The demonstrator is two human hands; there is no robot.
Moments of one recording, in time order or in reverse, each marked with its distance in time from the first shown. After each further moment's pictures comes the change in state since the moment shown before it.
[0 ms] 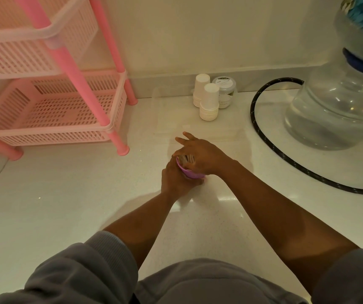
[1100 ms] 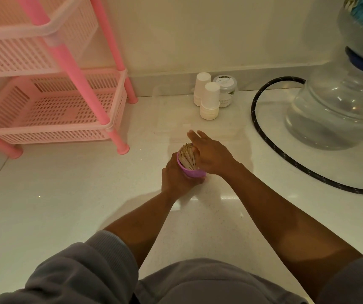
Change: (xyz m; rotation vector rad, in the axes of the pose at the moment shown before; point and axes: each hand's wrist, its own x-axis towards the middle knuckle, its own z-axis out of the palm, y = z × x) left_hand 0.001 0.001 0.002 0.037 0.041 0.047; right_hand -0.009 0.002 0.002 0.010 0.088 0.276
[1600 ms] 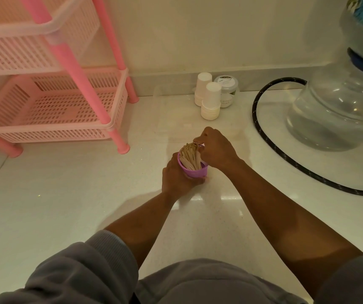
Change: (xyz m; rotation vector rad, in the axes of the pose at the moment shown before) left_hand 0.001 -0.002 0.000 -0.010 0.001 0.033; right_hand 0.014 0.008 -0.004 0.045 0.071 0.164
